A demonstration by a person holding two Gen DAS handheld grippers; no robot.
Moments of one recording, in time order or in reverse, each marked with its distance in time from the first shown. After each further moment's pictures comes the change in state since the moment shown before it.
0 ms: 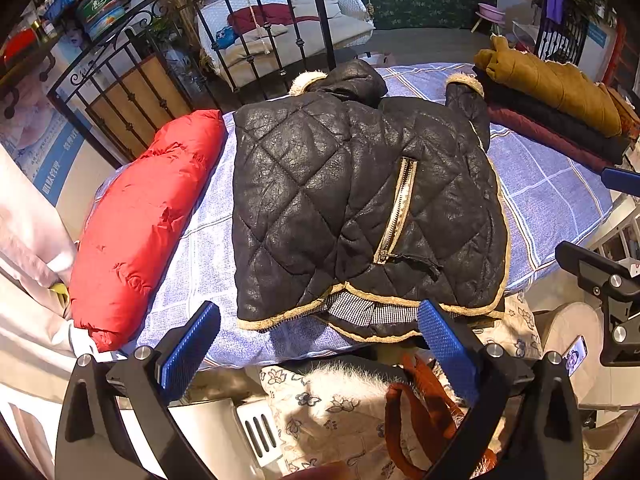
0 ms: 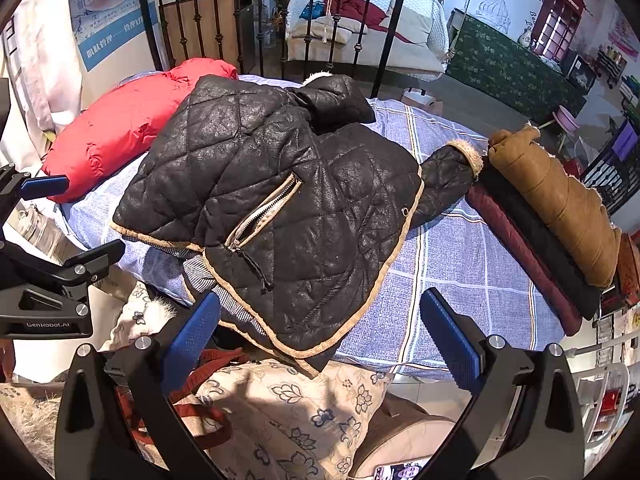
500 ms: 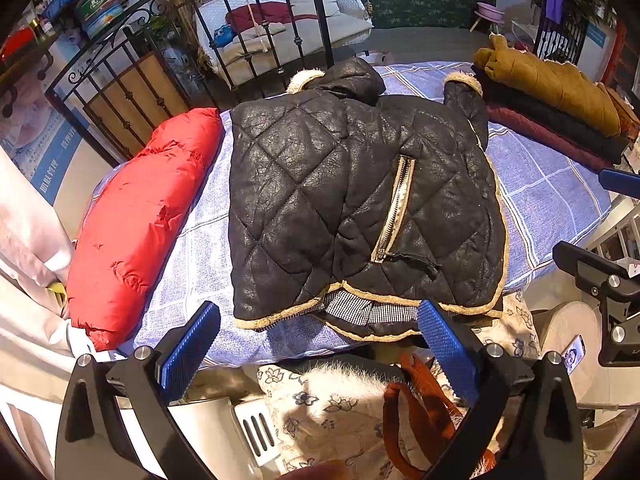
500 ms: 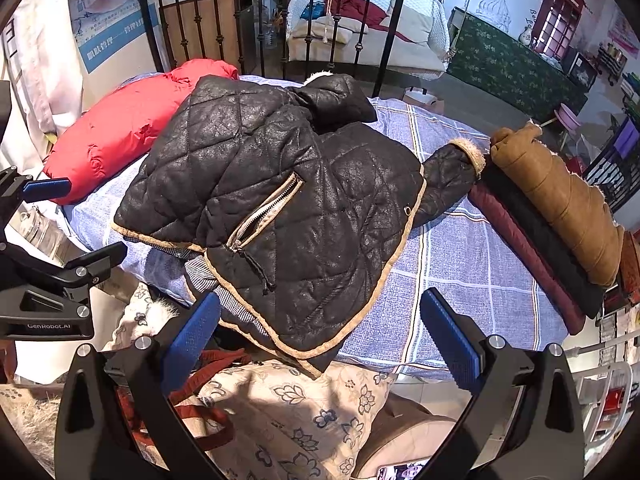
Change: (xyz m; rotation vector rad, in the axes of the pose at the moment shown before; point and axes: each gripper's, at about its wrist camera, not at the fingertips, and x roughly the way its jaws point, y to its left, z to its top) left arm 0.001 0.000 -0.001 0.003 0.003 -0.004; right arm 0.000 0.002 0.000 -0.003 -0.002 0.005
